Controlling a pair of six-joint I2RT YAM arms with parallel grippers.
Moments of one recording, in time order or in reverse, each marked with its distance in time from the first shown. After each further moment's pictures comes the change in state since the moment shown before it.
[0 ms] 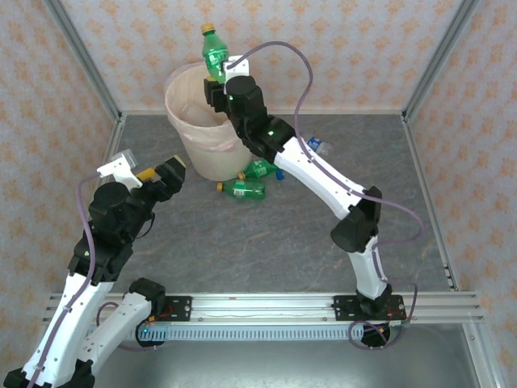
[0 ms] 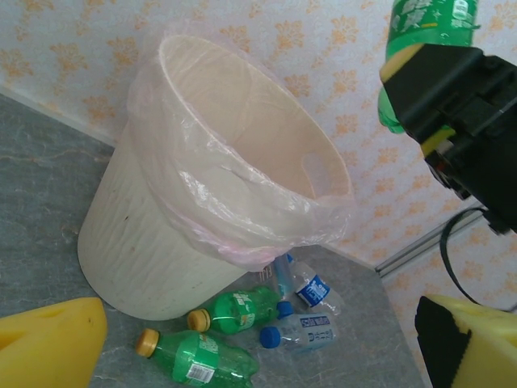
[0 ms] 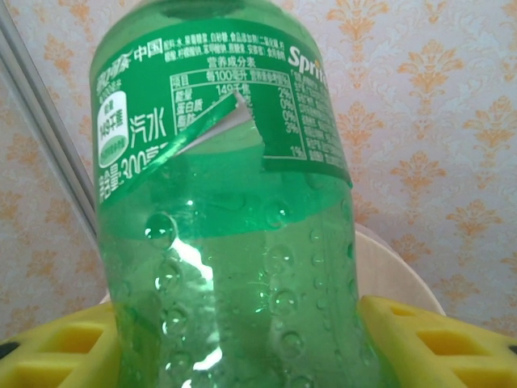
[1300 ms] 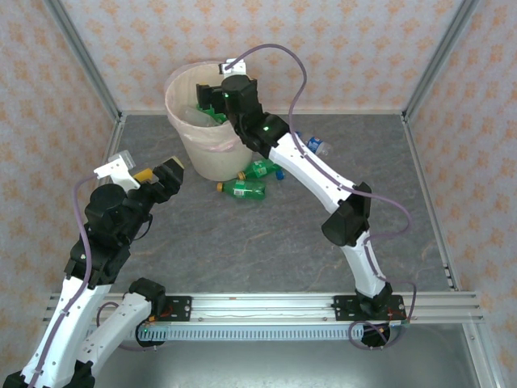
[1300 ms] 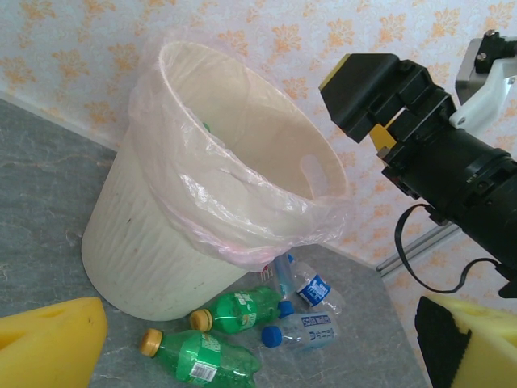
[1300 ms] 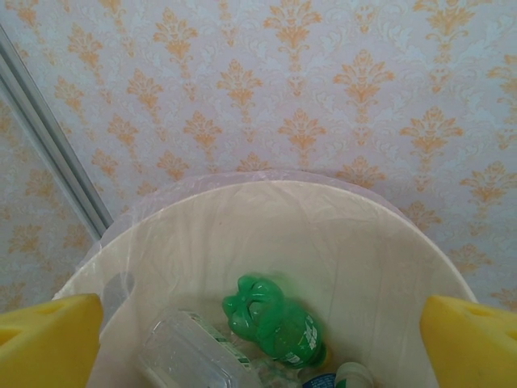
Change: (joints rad) left arm 0.000 -0.014 0.018 -0.029 -0.001 0.016; right arm -0.024 0.068 0.062 -0.081 -0.039 0.049
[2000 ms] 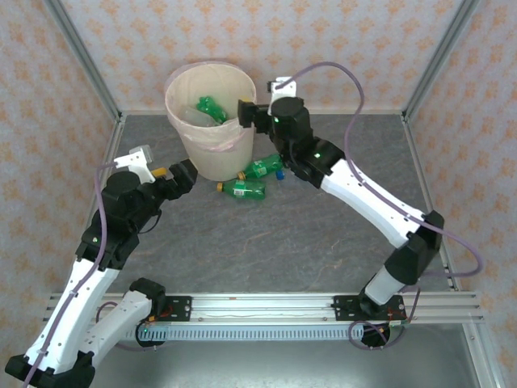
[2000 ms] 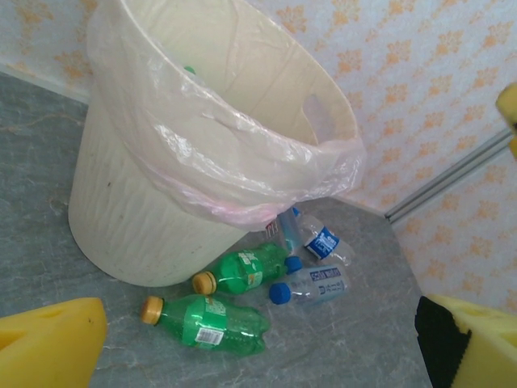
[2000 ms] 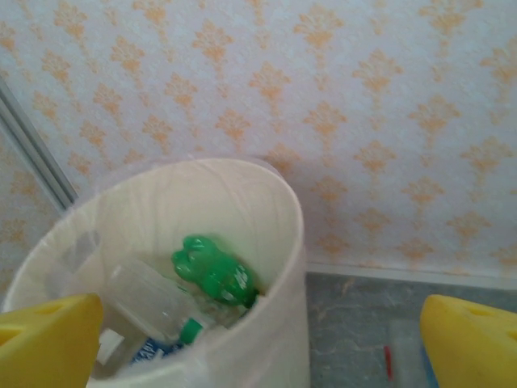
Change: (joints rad) left arm 0.000 0.100 0.000 0.001 0.107 0.053; right arm -0.036 -0.583 -0.743 0.144 0.047 0.039
